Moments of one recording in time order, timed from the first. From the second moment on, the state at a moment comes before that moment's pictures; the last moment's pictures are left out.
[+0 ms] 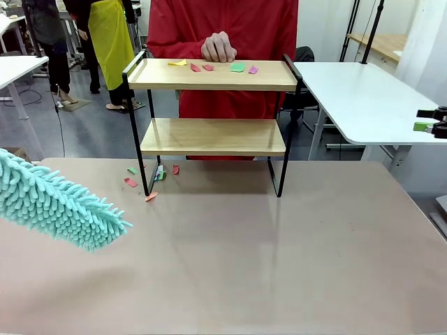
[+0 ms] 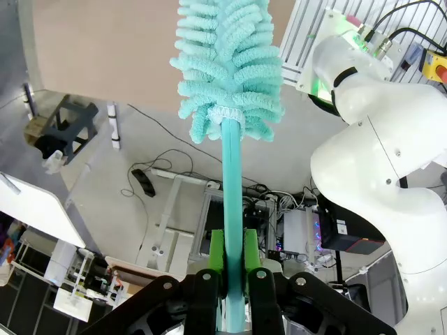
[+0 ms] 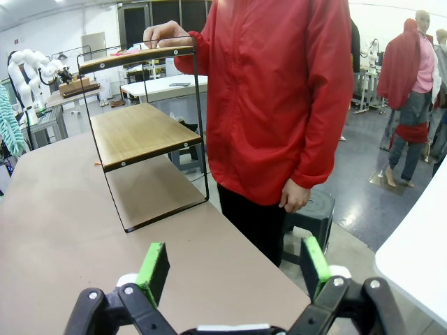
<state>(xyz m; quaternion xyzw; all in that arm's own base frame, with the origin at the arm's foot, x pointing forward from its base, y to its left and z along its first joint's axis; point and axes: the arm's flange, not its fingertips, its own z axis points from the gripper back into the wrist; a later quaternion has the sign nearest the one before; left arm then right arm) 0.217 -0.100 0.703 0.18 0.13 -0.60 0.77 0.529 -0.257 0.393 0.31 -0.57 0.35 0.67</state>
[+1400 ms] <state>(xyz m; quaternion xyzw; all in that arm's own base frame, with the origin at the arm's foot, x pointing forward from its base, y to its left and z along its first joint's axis) 0.223 -0.099 0.703 0.16 0.11 -0.61 0.77 0.529 -0.257 0.393 0.31 -0.57 0.35 0.67</state>
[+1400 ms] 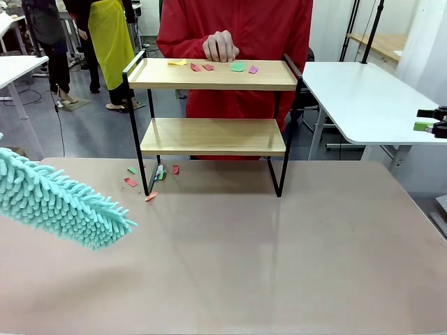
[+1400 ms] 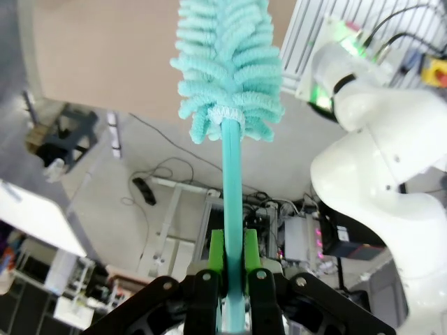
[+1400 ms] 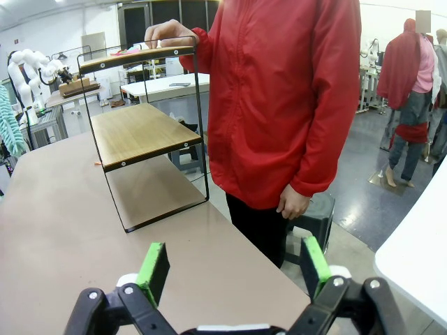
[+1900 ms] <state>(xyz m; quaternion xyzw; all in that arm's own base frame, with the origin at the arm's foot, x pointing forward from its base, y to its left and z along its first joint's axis) 0.251 -0.086 0.722 0.03 -0.06 -0.65 0.75 0.529 -0.257 0.393 0.31 -0.57 0.35 0.67</state>
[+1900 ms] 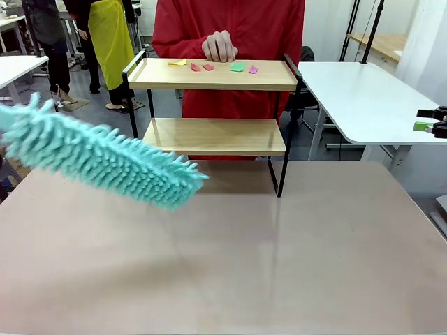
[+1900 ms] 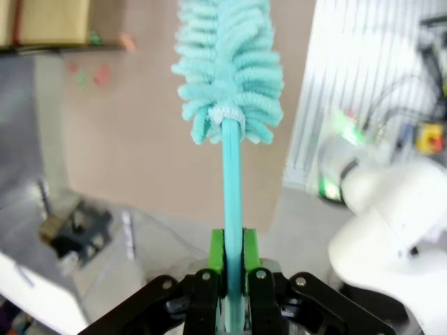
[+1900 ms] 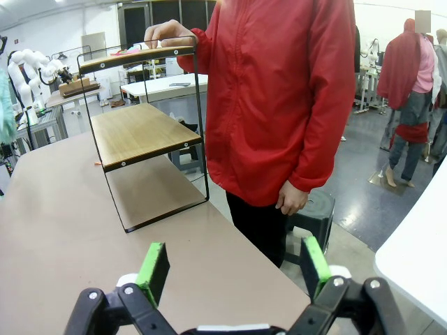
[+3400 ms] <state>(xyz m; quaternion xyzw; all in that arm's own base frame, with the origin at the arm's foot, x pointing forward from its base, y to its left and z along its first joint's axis) 0.353 -0.386 0.773 -0.13 -0.29 -0.24 0.92 0.529 -0.257 0.393 0.31 -0.57 0.35 0.67</state>
